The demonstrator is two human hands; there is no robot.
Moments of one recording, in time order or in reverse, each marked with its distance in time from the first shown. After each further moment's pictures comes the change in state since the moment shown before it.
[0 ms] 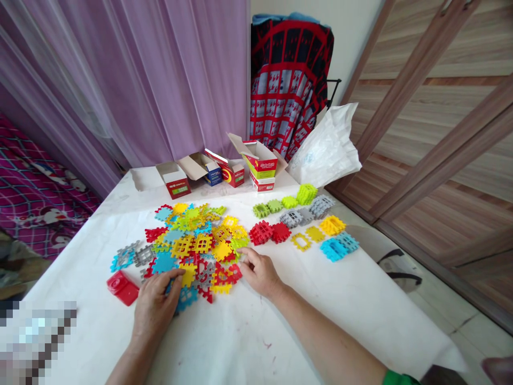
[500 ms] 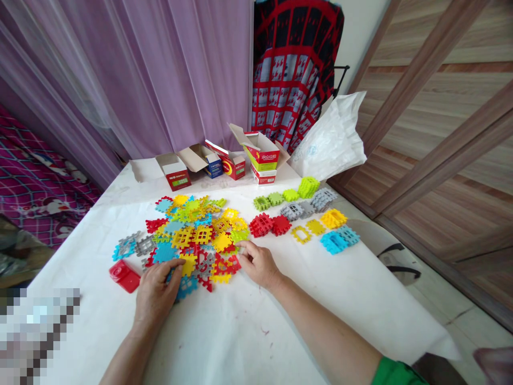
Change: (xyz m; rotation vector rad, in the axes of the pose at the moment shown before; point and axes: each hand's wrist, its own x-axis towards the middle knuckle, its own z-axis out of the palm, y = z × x) left_hand 0.001 0.005 -0.002 0.020 -0.020 -0.029; right_hand -0.001 -0.002 -0.002 -0.034 -0.041 0.010
